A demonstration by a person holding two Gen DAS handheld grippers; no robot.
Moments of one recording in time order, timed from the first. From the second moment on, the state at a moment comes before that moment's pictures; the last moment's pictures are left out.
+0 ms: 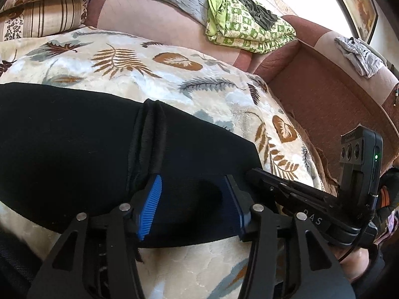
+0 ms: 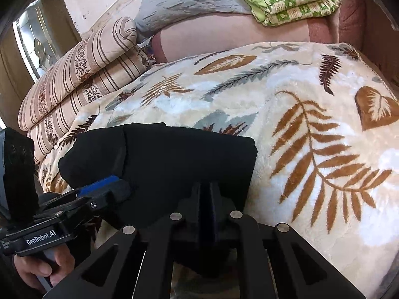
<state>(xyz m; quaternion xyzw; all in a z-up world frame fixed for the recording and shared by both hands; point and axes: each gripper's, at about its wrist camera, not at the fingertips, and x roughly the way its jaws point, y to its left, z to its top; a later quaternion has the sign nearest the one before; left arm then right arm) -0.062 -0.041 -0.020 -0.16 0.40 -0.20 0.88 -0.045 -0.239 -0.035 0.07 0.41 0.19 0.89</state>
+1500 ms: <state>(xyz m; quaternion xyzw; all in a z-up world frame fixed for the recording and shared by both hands) -0.115 0.183 0.019 -0.46 0.30 -0.12 0.83 -0.050 -0.219 -0.030 0.03 0.41 0.19 0.89</state>
